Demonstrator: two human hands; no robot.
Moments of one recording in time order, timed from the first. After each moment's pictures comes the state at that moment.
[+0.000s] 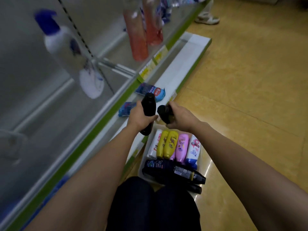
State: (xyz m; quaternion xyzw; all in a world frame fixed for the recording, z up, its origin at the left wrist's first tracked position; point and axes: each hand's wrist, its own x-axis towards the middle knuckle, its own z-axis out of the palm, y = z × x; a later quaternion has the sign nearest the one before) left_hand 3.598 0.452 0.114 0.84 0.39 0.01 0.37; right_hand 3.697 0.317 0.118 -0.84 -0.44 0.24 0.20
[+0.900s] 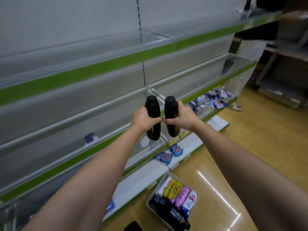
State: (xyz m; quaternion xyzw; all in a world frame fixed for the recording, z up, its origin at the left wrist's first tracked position) left_hand 3.510 0.428 0.586 0.78 0.49 0.18 0.35; right_hand 3.650 0.338 0.596 -0.78 -0.51 0.20 0.29
